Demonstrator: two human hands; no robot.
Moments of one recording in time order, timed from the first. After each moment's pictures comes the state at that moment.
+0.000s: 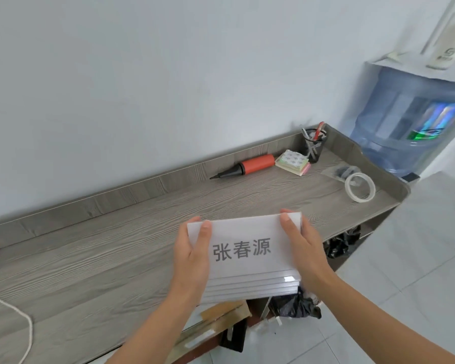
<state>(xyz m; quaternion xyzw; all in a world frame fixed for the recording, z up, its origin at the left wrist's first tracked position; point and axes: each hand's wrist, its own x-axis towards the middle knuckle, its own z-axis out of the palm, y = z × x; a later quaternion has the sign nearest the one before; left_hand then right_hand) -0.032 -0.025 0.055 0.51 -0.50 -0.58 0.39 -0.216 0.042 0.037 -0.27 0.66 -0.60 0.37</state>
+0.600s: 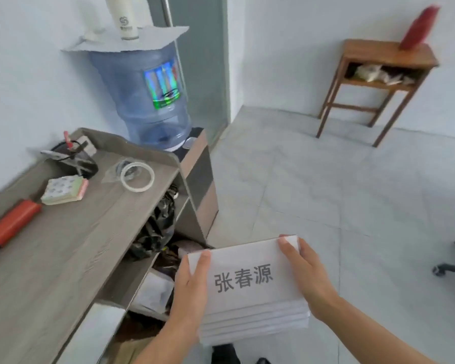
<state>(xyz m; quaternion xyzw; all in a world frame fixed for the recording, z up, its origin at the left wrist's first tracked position) -0.300 0.196 0.006 0.40 -0.64 -0.66 0.02 -0.378 0.379 0.000 0.11 0.73 -0.64 0.20</state>
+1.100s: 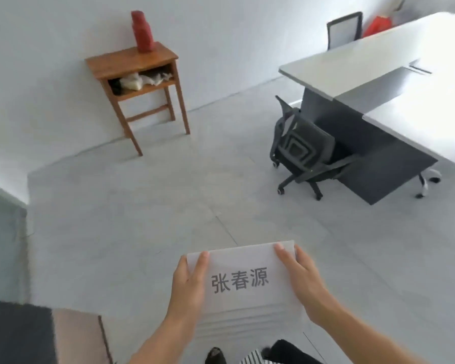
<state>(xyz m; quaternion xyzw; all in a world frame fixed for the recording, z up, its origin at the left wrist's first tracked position) -0.539 0.399 0.001 0.04 -0.74 -0.61 -0.29 -0.430 0.567 -0.004 0.44 0.60 -0.66 -0.08</state>
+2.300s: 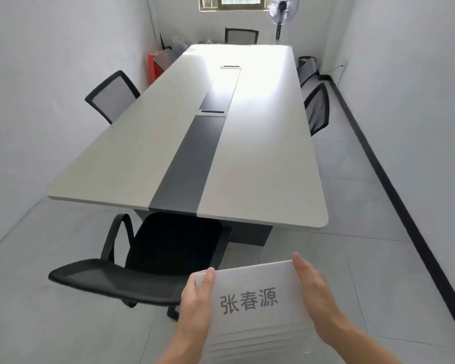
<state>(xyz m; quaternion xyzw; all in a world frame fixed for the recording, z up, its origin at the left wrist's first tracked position) -0.668 1.180 -0.007 -0.28 -0.66 -0.44 -0.53 -0.467 1.216 -0.011 0.64 0.36 -0.56 -0.38</state>
